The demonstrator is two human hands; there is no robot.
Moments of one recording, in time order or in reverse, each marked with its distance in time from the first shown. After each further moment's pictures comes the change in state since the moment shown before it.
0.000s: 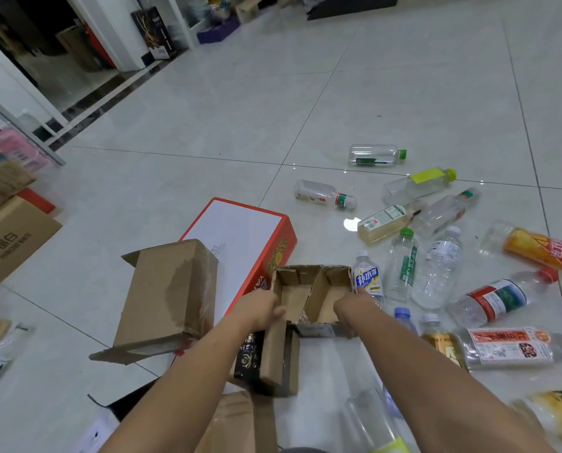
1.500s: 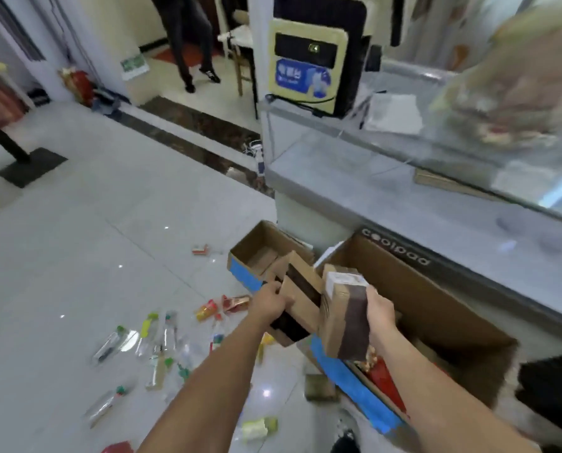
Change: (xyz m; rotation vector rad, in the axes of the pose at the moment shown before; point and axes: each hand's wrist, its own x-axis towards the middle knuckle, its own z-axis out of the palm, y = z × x) left_hand -0.512 0.498 -0.376 -0.114 -0.388 0.846; right_hand -0.847 0.097 -0.088 -2.146 -1.114 -1.654
